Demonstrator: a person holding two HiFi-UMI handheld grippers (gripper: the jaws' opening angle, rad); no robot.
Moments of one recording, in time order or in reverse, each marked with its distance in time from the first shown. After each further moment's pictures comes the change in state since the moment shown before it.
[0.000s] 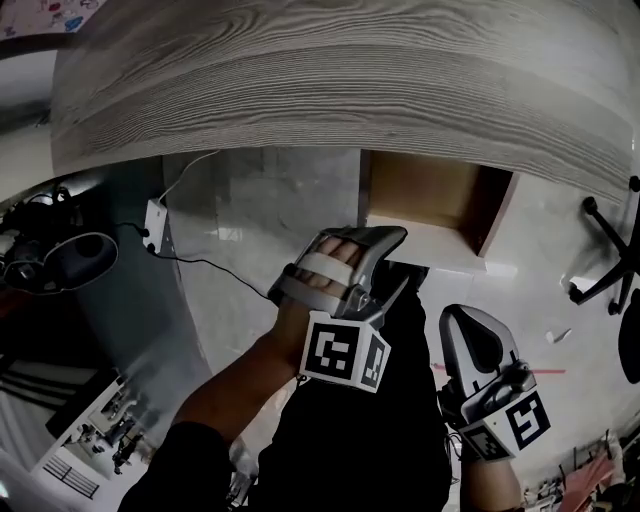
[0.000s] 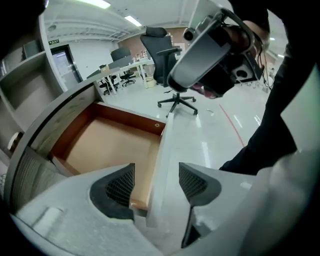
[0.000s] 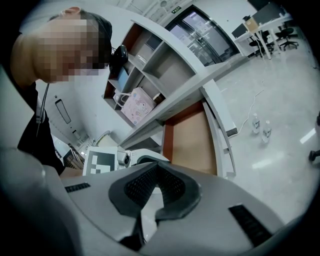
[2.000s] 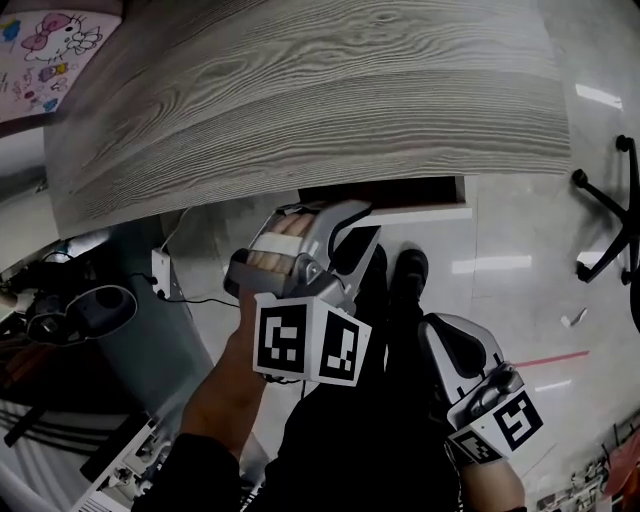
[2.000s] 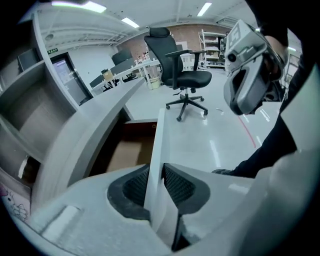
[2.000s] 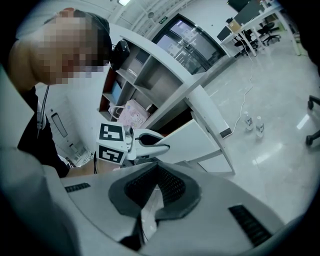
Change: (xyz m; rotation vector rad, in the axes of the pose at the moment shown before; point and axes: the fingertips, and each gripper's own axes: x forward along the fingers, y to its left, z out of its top) left arm -0.005 0.094 0.054 0.042 0.004 0.080; right arm -0.026 -0.018 0.012 0.108 -0.101 -0.012
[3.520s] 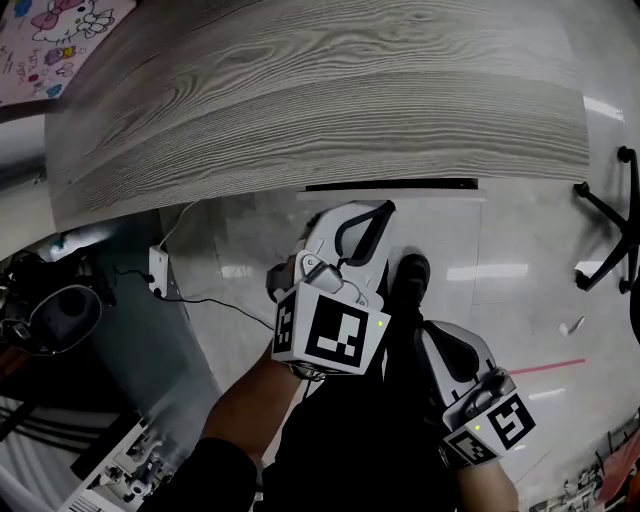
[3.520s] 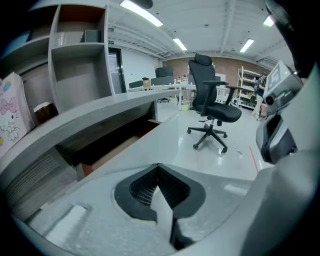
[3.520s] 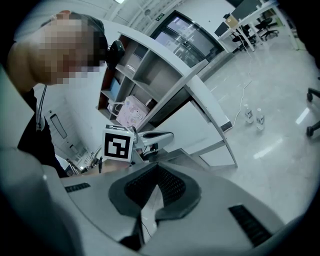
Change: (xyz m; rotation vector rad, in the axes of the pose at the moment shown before) left arm 0.006 0.010 -0.013 -0.455 -0.218 0.113; right arm 0.016 0.010 -0.027 0.029 0.025 0.000
